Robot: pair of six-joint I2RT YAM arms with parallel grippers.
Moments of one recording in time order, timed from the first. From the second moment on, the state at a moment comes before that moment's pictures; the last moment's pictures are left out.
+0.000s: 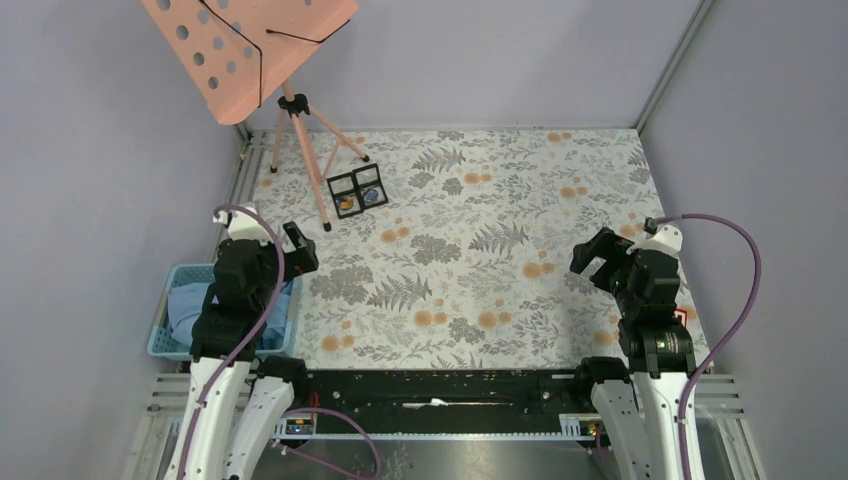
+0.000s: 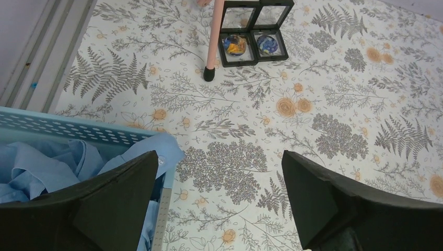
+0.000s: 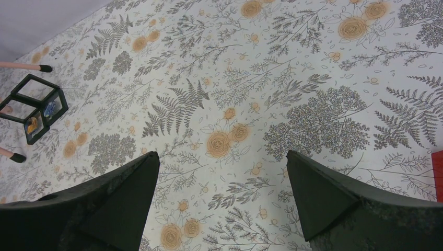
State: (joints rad) left arm -0.12 0.53 0.77 -0.64 -0.13 -0.32; right arm 0.00 0.47 0.70 -0.65 0.07 0.42
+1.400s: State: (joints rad) left arm 0.33 0.78 0.79 -0.76 -0.57 -0.53; right arm 0.00 0.47 0.70 -0.66 0.07 0.42
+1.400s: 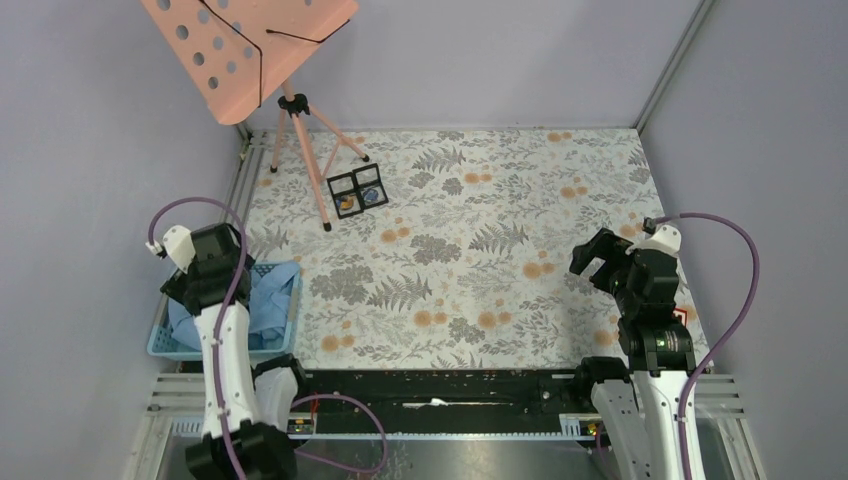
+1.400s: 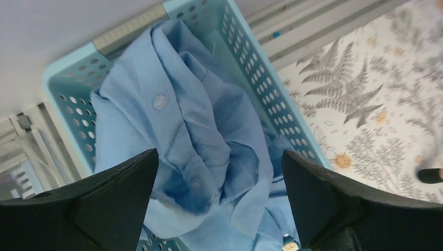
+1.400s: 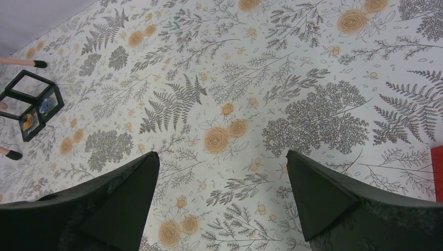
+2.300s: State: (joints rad) left arm 0.45 0.77 0.83 -0.77 -0.15 -0.42; right arm 0.00 0.45 0.70 -0.68 0.04 0.42
